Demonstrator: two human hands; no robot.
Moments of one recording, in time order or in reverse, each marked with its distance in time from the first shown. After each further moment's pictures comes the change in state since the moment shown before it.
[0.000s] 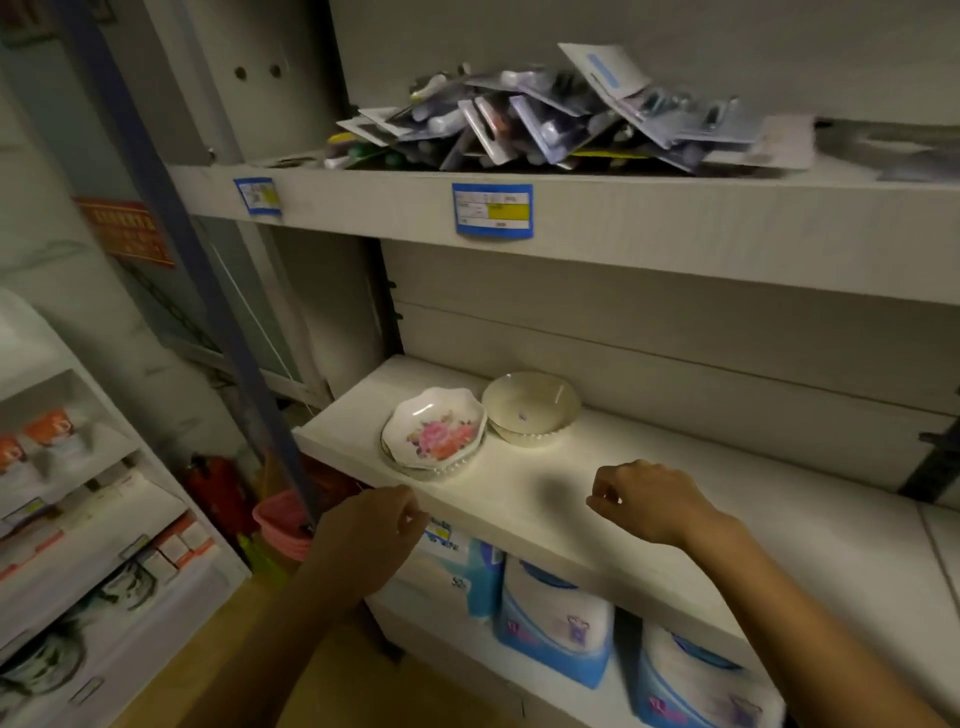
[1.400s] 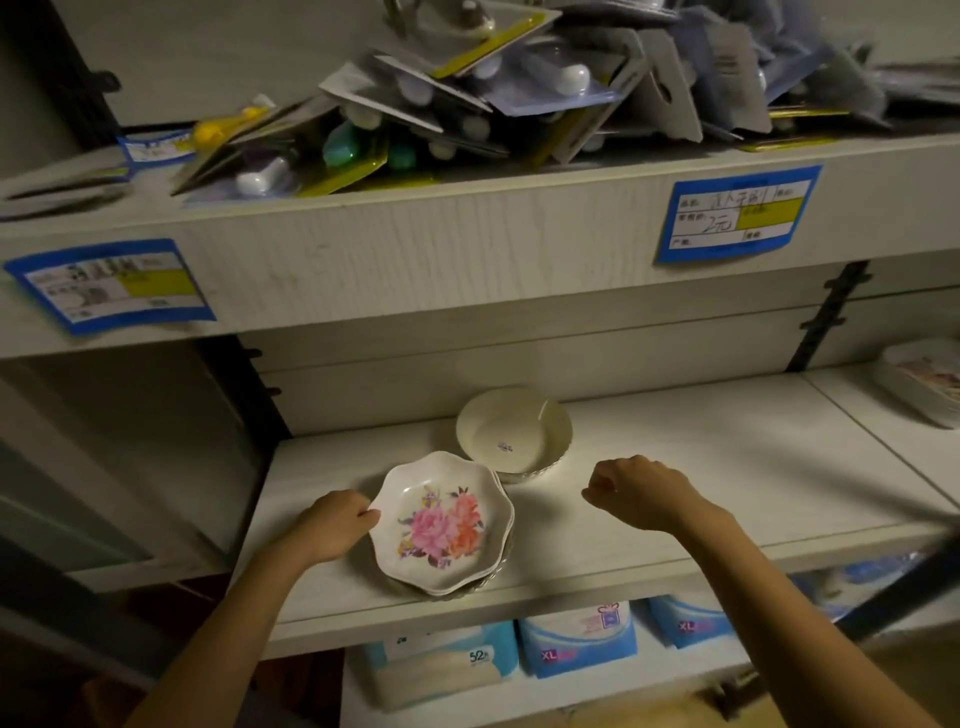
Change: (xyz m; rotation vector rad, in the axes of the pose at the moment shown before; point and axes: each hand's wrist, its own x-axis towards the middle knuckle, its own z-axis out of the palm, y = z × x) left_hand 0.294 -0.170 0.039 0.047 -0.568 0.322; right_hand 0.115 -0.089 0.023 0.261 -0.054 0.711
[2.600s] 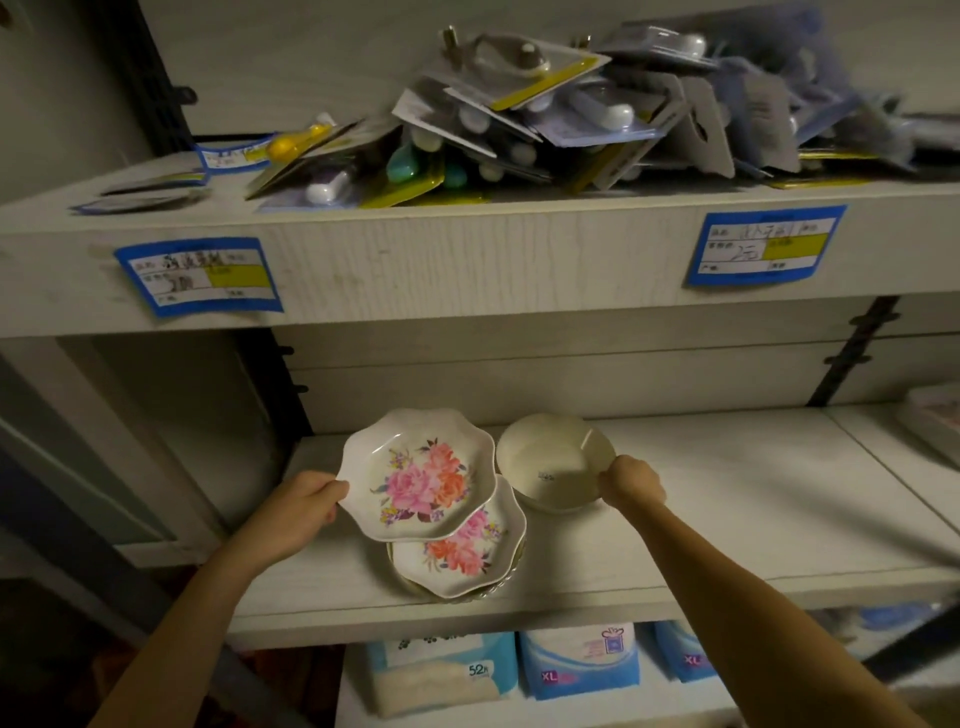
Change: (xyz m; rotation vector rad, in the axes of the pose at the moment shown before) left_hand -0.056 -0.009 -0.038 -0.637 0.234 0.015; right_hand 0.065 -0.010 0.027 0.357 0.154 0.457
